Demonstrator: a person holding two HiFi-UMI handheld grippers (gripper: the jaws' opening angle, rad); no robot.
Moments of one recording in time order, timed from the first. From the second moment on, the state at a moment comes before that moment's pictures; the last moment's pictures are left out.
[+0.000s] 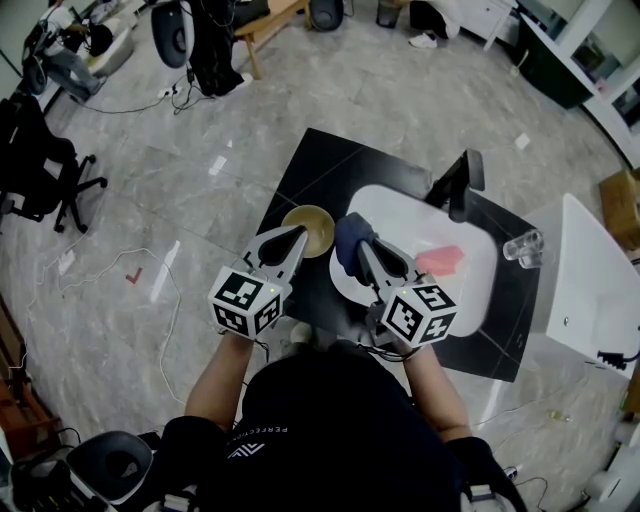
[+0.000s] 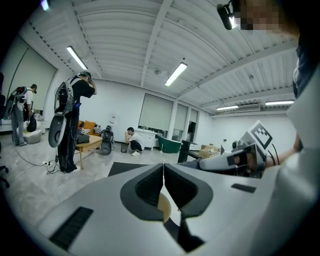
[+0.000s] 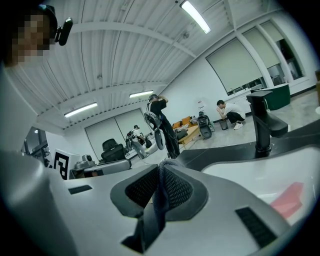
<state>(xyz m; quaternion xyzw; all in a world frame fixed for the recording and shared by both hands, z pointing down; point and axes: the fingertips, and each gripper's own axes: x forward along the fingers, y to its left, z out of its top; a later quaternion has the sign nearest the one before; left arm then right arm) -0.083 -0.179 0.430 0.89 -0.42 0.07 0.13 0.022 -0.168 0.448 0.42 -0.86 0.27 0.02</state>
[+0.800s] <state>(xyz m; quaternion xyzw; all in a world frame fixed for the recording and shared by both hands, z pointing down) -0.118 -0.159 0.466 0.84 -0.50 0.08 0.18 0.027 -0.157 0.457 0.44 -0.85 0.28 0.03</state>
